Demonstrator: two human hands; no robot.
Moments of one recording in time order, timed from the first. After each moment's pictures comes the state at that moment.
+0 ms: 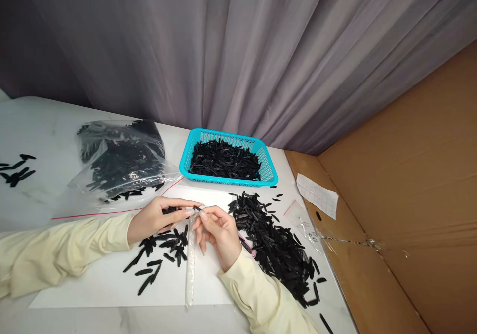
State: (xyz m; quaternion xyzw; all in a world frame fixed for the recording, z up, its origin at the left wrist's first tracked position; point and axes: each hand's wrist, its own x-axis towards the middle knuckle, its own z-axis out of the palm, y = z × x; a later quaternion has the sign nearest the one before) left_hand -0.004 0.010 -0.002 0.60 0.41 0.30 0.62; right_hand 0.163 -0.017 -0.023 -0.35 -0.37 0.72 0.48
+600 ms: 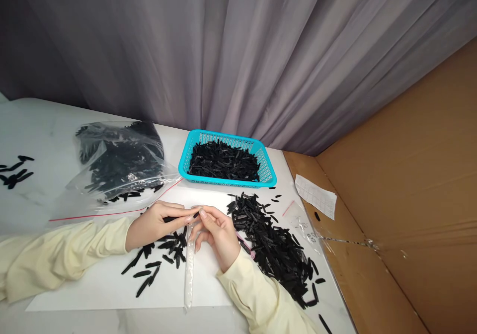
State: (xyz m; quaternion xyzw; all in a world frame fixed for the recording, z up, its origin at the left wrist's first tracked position) left_hand -0.004 0.010 -0.017 0.75 0.38 0.33 0.44; right_hand 0.162 -0.014 -0.021 -0.35 -0.37 0.73 0.46
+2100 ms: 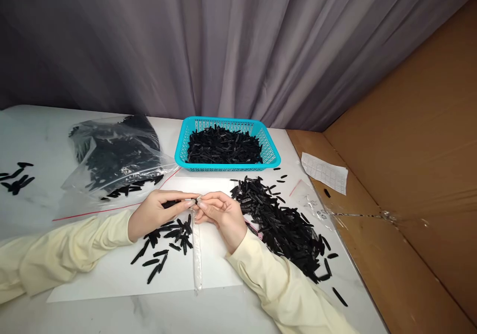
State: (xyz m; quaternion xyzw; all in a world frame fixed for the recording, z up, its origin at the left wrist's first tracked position) left_hand -0.006 0.011 -0.014 0.72 0.41 0.35 0.45; right_hand 0.165 -0.012 -0.027 -0.35 -0.32 0.73 0.50
